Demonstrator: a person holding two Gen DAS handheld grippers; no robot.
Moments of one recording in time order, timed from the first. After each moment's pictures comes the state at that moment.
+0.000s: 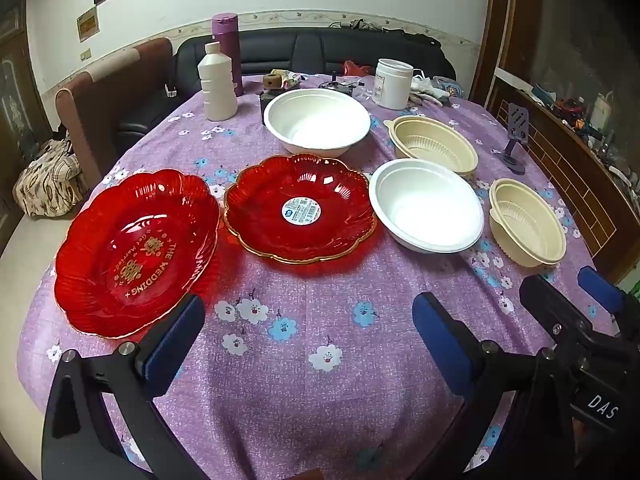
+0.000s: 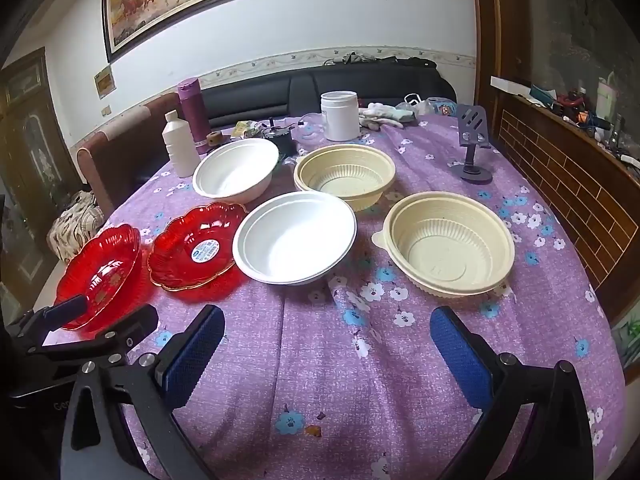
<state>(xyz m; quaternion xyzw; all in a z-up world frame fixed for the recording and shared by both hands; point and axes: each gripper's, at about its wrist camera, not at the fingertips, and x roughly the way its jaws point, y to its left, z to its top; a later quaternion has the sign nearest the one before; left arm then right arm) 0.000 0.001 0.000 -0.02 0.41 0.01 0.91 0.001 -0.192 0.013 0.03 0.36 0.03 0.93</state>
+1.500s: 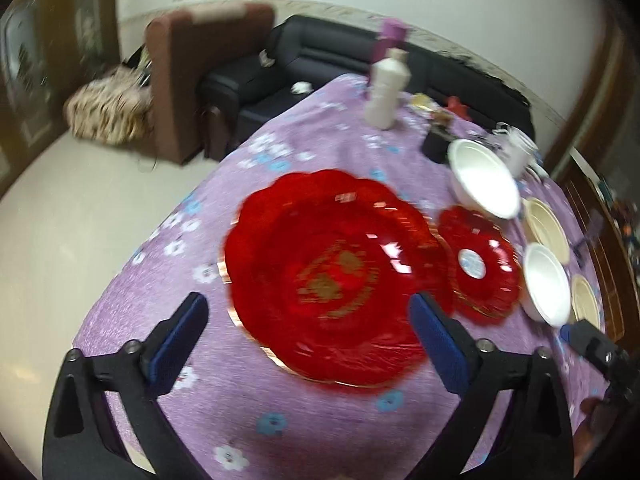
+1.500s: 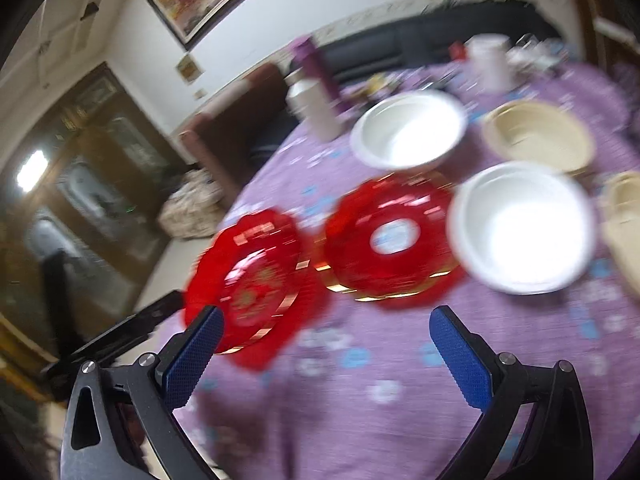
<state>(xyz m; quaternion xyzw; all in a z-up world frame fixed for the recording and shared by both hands) -0.007 0.206 0.019 -0.11 0.41 0.14 0.89 0.058 -0.070 0.007 0.14 0.44 0.26 0.85</state>
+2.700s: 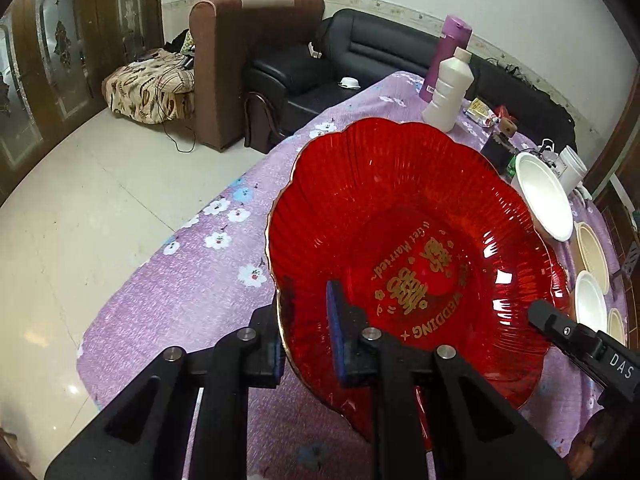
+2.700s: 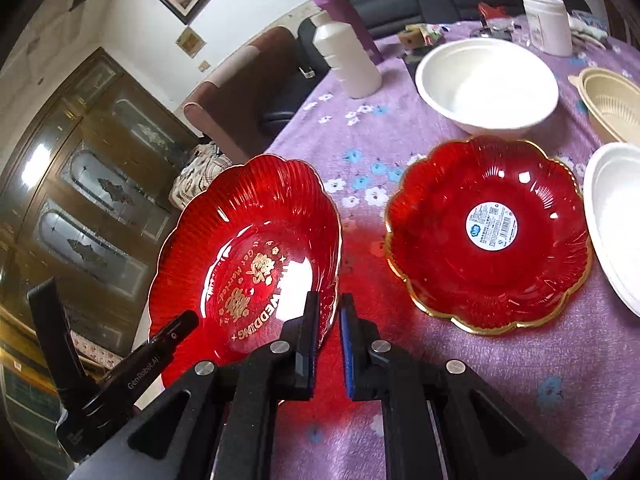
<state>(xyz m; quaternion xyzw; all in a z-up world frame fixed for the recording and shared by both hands) -0.007 0.236 -0.026 -0.16 0.42 0.19 0.87 0.097 0.008 -0.029 0.14 0.49 0.28 0.82</state>
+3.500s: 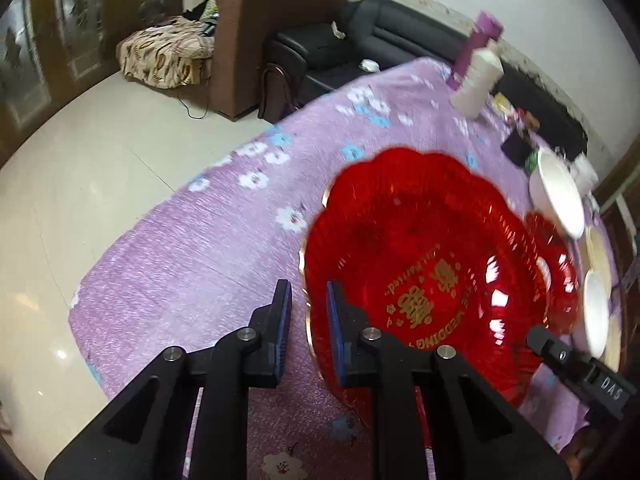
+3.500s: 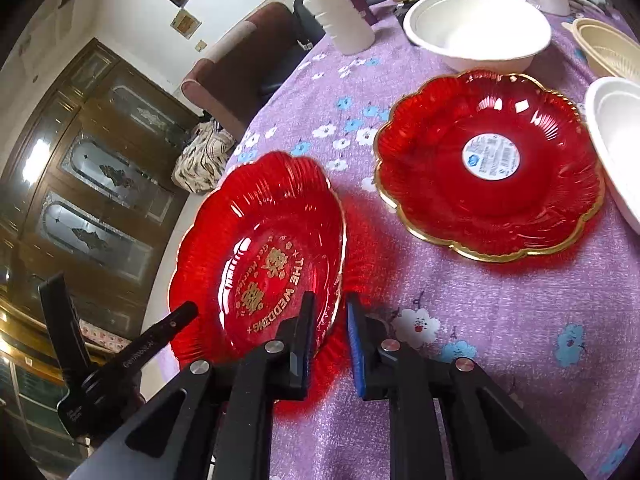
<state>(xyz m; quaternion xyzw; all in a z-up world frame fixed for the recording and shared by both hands) -0.034 0.253 -0.050 -0.22 0.44 0.21 0.85 0.079 -0.002 -0.056 0.14 0.53 0.28 0.79</state>
